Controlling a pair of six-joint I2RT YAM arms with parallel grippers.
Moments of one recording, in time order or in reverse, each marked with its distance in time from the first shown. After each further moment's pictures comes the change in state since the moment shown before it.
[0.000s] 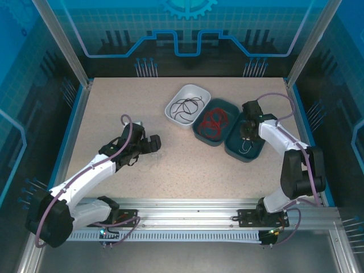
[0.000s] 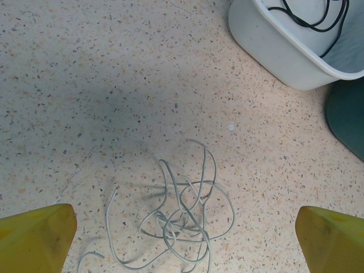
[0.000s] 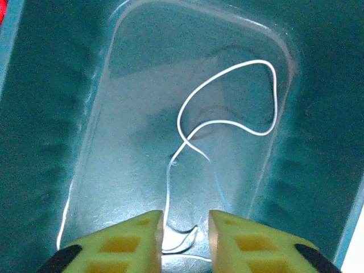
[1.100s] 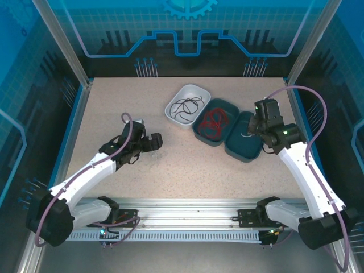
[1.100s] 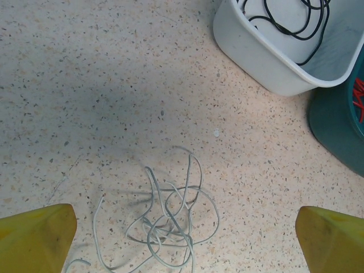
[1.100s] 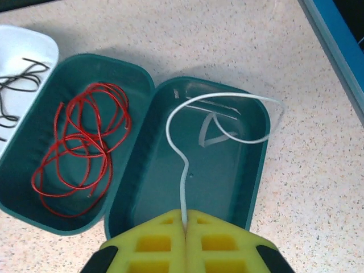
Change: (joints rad) left arm -0.005 0.010 0.027 0.007 0.015 -0.003; right arm 0.114 -0.455 0.106 -0.200 0.120 0.061
